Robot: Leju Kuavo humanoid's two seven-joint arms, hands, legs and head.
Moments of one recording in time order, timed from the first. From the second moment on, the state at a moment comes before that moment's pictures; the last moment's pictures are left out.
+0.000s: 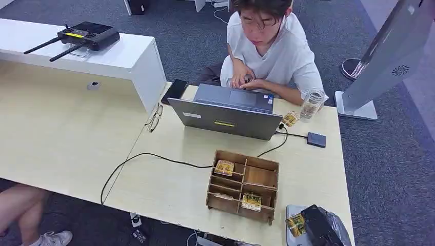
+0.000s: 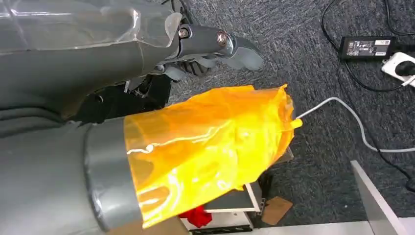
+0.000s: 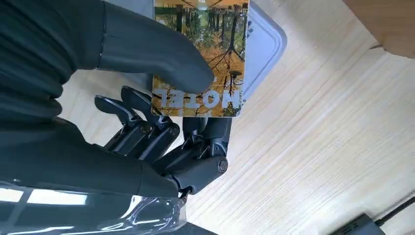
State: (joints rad) left arm -0.06 -0.28 1.25 -0.28 -0.06 -0.11 -0.36; right arm 0.14 -0.30 0.37 -1.42 0.35 -0.22 0.22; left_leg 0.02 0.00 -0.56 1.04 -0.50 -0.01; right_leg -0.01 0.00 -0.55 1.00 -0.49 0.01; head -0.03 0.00
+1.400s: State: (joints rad) left arm -0.06 -0.29 1.26 -0.28 -0.04 -0.13 -0.41; right arm 0.18 -0.29 0.37 -1.77 0.52 -0.39 -0.06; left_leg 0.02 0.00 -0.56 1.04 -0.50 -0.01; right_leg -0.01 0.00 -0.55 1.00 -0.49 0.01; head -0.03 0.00
